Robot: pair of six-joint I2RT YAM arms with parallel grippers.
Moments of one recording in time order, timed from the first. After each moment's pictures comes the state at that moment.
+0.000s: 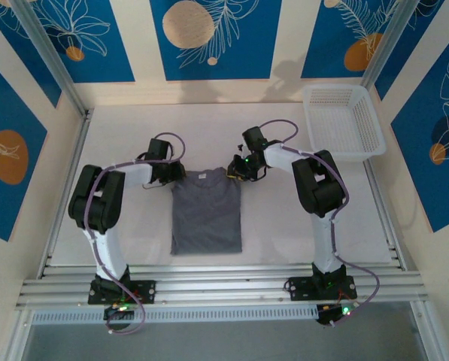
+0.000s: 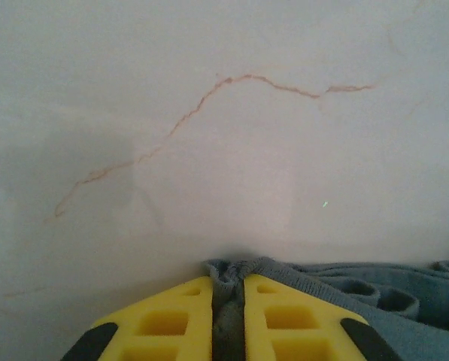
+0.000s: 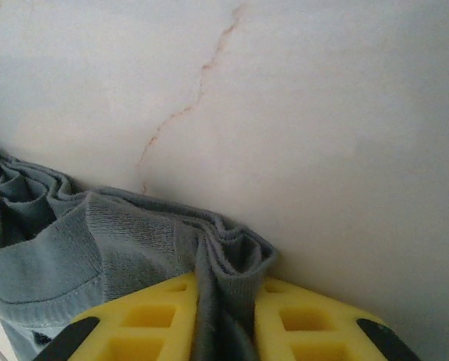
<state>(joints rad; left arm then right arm) -0.27 1.91 1.07 -0.11 0.25 -0.55 0.42 2.13 1.45 -0.48 -0.47 0.61</state>
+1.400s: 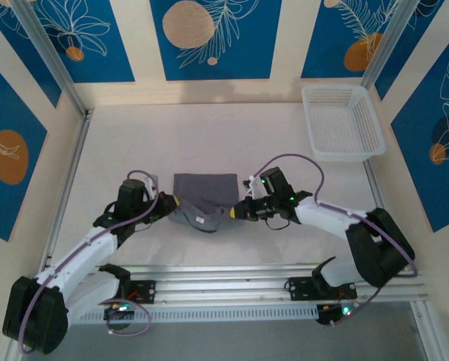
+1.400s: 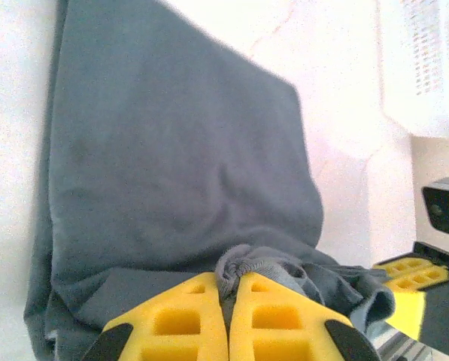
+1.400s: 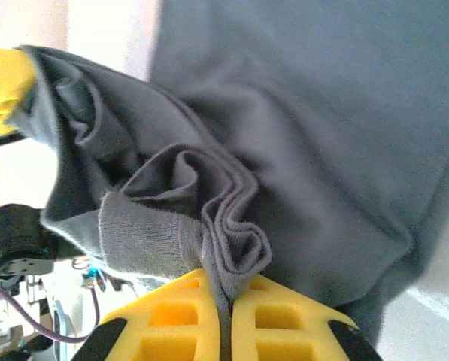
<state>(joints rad) -0.36 0.94 0.47 -0.18 0.36 -0.79 0.57 1.35 0.65 -0.13 -0.65 0.63</state>
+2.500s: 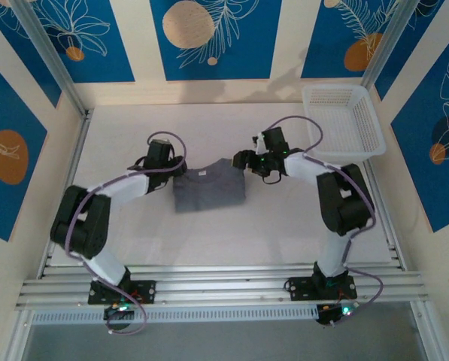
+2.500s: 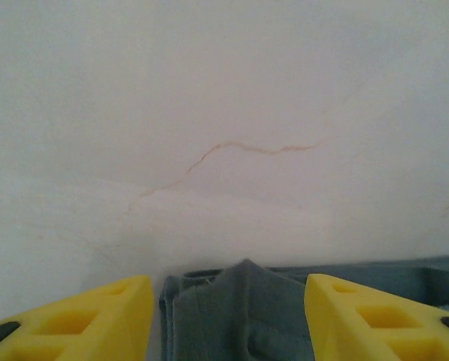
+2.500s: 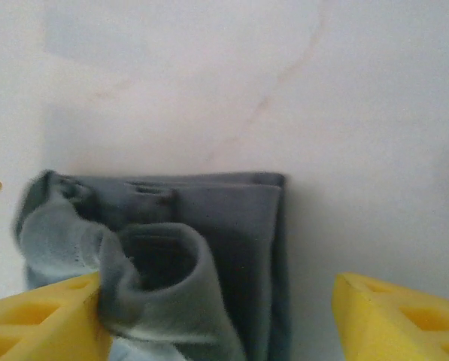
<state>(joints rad) -0.36 1.60 0.95 -0.10 -0.06 -0.54 0.34 1.79 1.16 -0.23 -0.43 0.56</state>
